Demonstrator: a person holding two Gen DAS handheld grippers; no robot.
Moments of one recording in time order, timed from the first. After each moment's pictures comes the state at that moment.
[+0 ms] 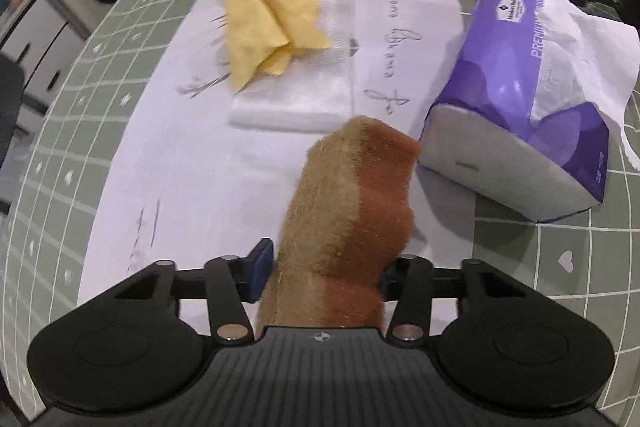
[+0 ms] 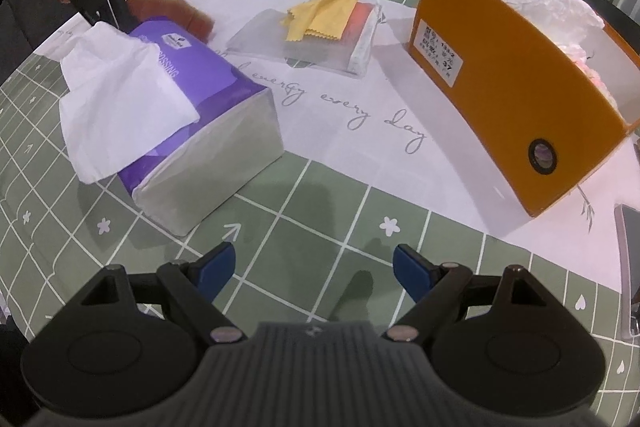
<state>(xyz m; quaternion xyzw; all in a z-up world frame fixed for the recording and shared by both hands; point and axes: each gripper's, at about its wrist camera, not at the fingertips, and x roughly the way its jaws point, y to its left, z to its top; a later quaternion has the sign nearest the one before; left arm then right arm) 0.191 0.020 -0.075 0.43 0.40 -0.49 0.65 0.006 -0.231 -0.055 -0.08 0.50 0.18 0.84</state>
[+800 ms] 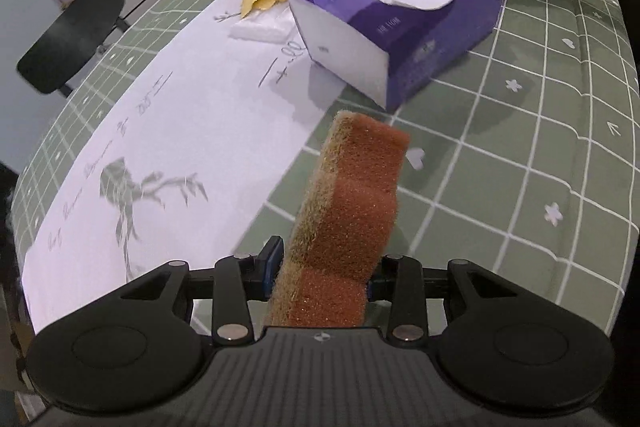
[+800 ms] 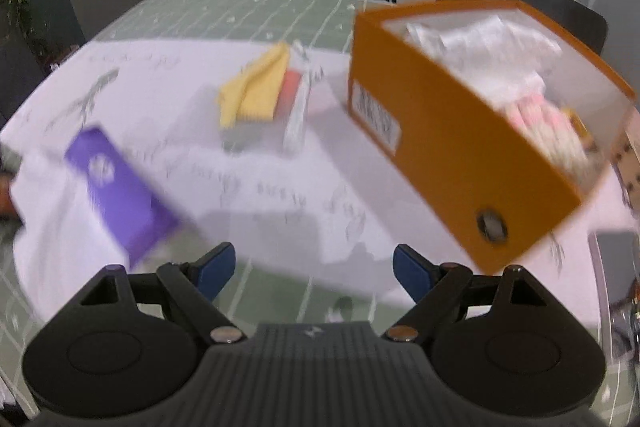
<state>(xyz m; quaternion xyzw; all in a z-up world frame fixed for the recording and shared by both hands) 0.030 0.089 -0.073 0.36 0.41 -0.35 0.76 0.072 -0.249 -0.030 -0.03 0.47 0.13 0.87</state>
